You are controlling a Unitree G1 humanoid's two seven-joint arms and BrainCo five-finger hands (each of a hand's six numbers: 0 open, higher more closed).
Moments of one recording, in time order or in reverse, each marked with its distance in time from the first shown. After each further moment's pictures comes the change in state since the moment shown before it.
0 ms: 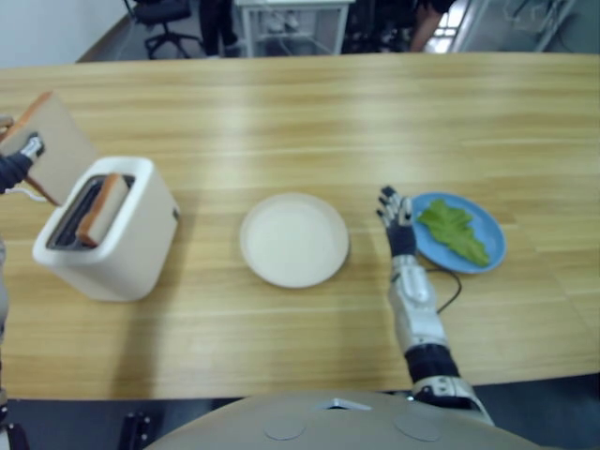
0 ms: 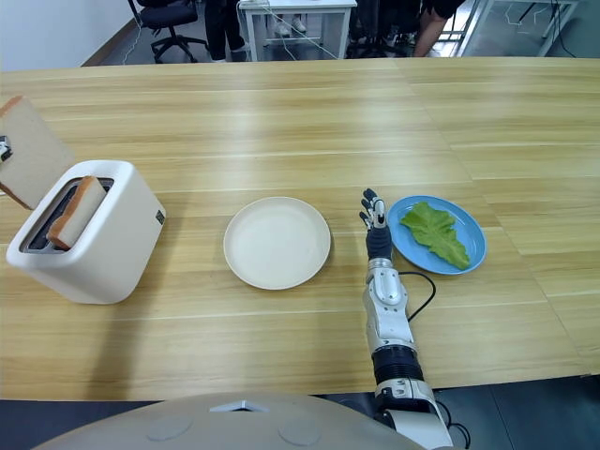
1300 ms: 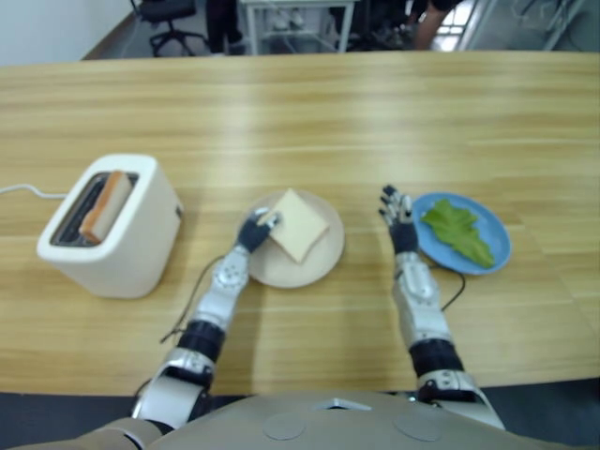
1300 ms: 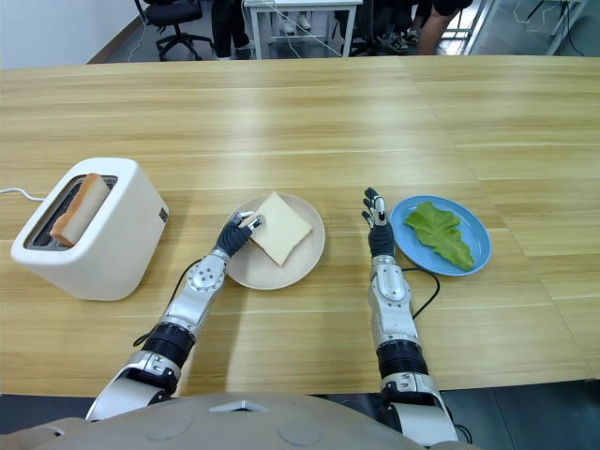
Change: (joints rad) left arm -0.284 -0.752 -0.700 0.769 -0.280 -0.256 0.026; right arm -0.026 -0.034 -0.008 0.038 -0.008 0.010 0.005
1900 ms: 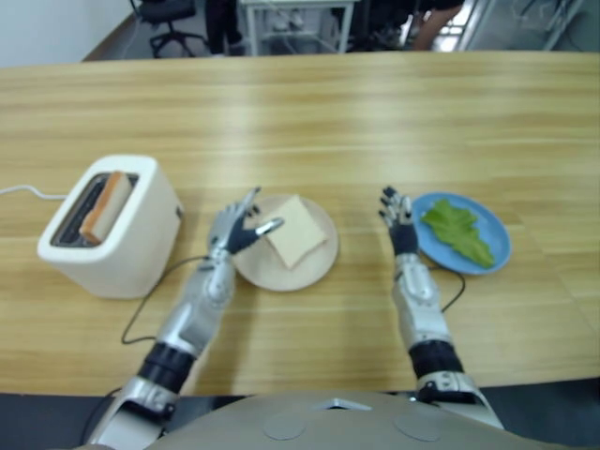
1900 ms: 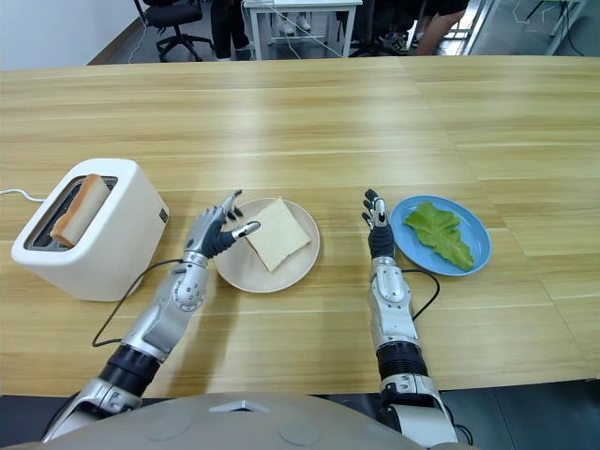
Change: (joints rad) left arm 0.206 0.227 -0.122 -0.619 0.572 0.183 0.273; right arm 0.007 0.004 0.002 -0.002 0.000 0.003 -0.002
